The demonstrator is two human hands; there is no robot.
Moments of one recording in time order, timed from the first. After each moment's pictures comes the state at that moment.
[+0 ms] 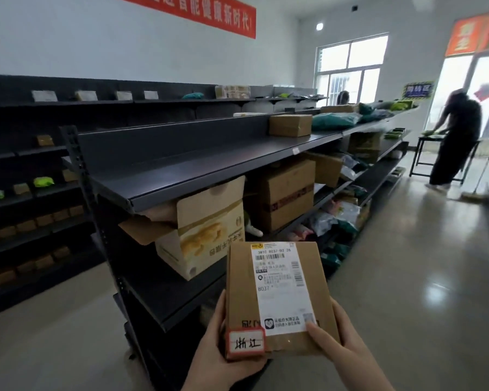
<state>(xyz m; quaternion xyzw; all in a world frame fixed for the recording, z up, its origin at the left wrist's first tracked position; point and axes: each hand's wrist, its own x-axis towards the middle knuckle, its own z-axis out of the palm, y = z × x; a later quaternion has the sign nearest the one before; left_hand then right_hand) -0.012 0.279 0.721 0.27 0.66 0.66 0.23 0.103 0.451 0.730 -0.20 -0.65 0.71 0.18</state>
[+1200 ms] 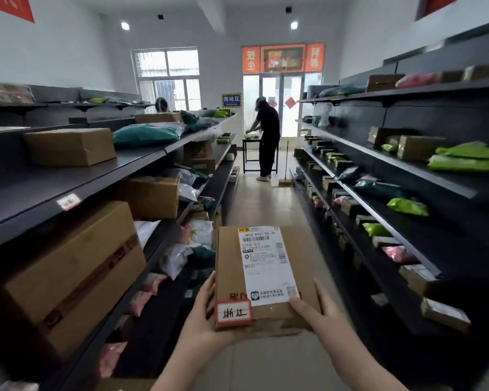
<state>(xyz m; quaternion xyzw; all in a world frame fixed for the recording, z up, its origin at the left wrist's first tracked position) -0.139 0.763 0.719 0.48 0.56 0.56 0.37 0.062 0.822 0.740 -0.39 -0.55 0.60 0.43</state>
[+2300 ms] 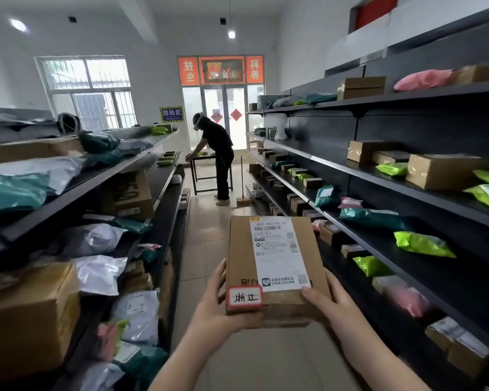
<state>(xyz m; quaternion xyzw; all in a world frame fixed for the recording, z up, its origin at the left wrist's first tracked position) -0.259 1.291 0.751 0.56 0.48 0.50 0.45 -0.047 1.288 0.766 -0.45 -0.49 0.55 0.51</state>
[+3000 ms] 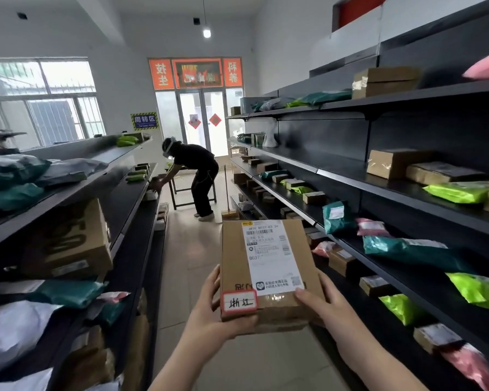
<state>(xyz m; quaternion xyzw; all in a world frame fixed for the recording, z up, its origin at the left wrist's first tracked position) -0.324 1.641 0.757 0.58 0.45 0.49 0.46 -0.108 1.636 0.767 -0.46 -0.49 0.53 0.52</state>
